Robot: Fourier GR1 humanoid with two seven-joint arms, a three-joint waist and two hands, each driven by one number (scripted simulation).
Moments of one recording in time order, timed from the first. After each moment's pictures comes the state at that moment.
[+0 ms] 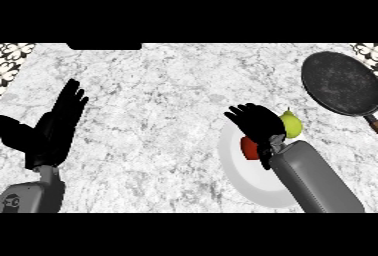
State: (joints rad) left arm -0.16 0.20 0.07 -1.60 0.14 0.09 0.24; right arm -0.50 -0.27 0.43 -1.32 1.13 0.64 0.10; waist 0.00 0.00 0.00
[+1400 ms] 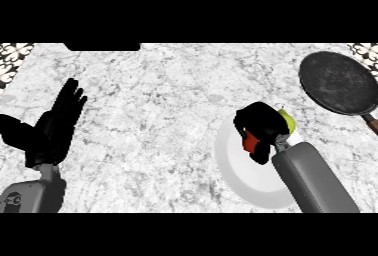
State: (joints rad) left arm -0.17 0.17 0.10 -1.59 0.11 0.06 0.23; right arm -0.46 -0.20 0.29 -1.25 1.22 0.39 -0.12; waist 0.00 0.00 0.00
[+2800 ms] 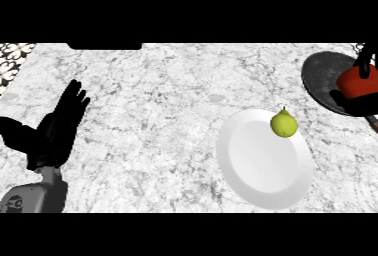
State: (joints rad) left arm -0.15 0.15 0.09 -1.62 0.10 0.05 0.25; right arm -0.53 -0.41 -0.27 -1.65 0.98 0.41 -0.01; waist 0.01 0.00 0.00
